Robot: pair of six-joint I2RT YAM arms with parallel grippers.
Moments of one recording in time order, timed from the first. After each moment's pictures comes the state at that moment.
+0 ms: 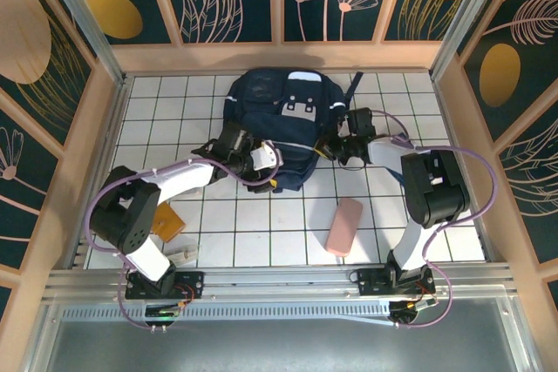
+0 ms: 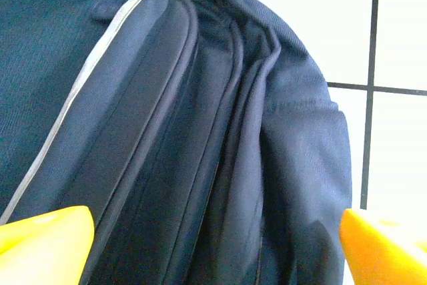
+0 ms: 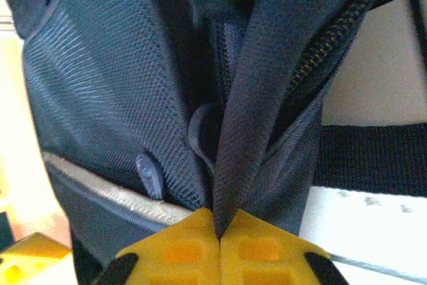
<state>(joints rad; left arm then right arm) -0.57 1.66 0.94 -0.12 0.40 0.72 0.30 1.76 0.98 -0.09 -0.55 0.85</state>
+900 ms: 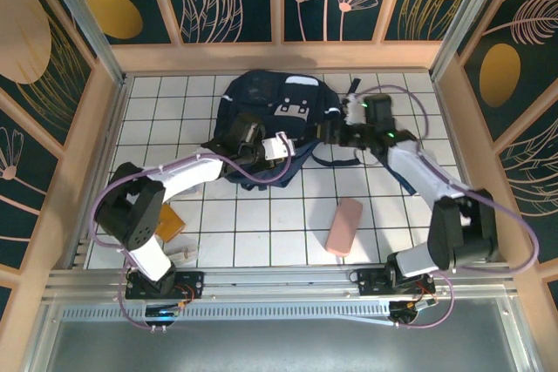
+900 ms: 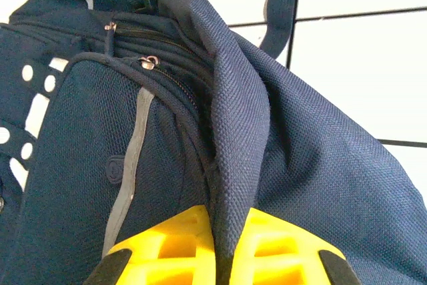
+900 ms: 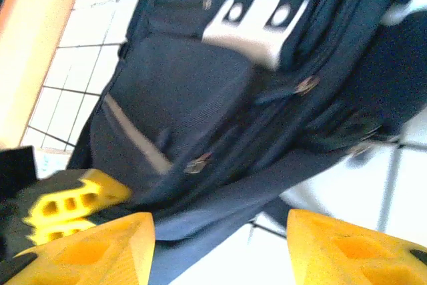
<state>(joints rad) -0.63 1.68 1.05 -0.08 0.31 0.74 0.22 1.40 0.94 -0.23 -0.52 0.25</state>
